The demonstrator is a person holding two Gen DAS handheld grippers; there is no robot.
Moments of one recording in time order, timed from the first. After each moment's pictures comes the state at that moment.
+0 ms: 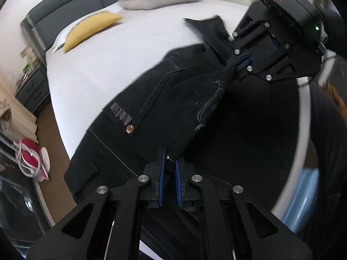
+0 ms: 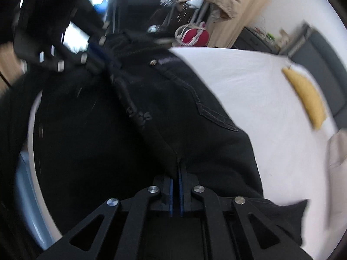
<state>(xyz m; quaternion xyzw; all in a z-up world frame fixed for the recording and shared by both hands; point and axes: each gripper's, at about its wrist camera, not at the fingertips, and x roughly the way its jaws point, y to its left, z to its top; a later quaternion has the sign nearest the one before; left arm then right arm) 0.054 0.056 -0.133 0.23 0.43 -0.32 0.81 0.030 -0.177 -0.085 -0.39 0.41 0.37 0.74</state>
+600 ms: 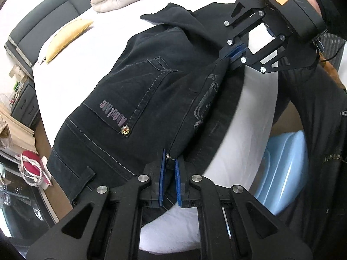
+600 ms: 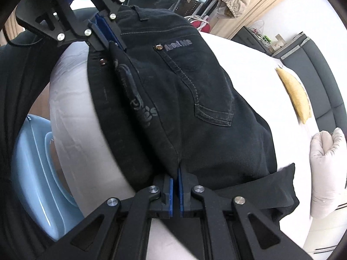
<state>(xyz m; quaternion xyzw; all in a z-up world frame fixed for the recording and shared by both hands) -0.054 -0.003 -0.148 0.30 0.43 -0.35 0.78 -0.072 -0.187 -0.113 -0.44 0.40 0.31 0.74</state>
